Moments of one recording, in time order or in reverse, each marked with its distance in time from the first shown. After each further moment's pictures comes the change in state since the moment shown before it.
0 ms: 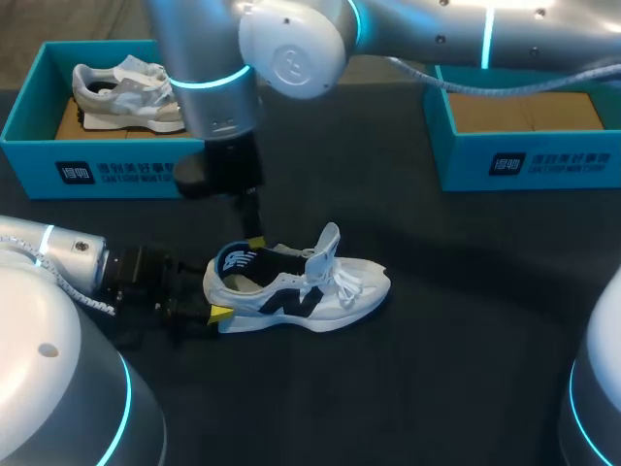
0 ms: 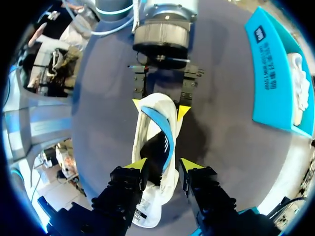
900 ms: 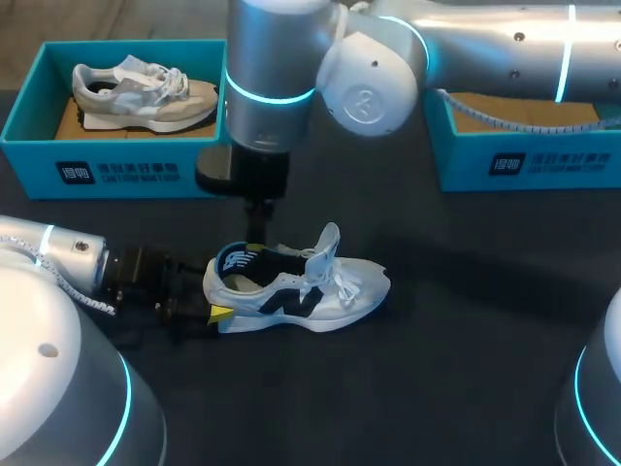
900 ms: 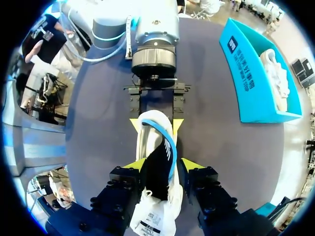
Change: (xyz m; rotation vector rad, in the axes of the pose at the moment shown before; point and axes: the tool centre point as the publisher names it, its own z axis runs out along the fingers) left arm 0.000 0.000 0.000 0.000 0.000 0.000; right arm 0.009 0.006 0.003 -0.255 -0.083 0.114
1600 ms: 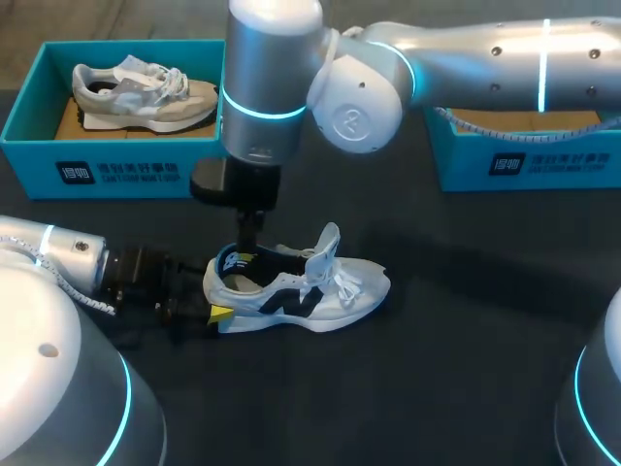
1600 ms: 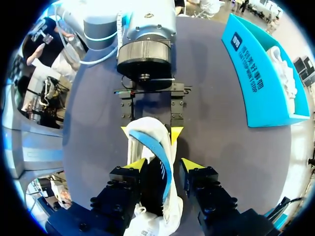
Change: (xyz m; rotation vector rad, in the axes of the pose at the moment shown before) left arm 0.000 0.000 0.000 0.000 0.000 0.000; right arm -0.009 0.011 0.032 -0.026 0.032 0.014
